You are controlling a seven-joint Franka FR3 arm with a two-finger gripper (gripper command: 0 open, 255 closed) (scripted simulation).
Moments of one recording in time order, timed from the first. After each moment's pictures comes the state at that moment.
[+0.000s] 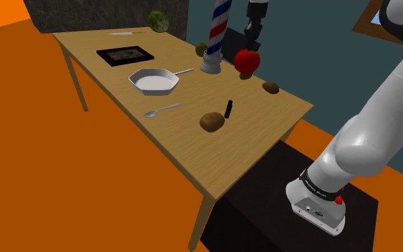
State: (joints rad) arm 0.02 0.03 -0.29 -1.64 -0.06 1.55 -0.37
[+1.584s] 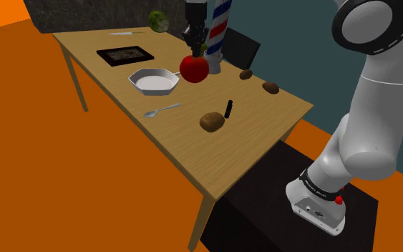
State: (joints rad) arm 0.24 0.31 -0.10 -1.31 0.01 1.48 0.03
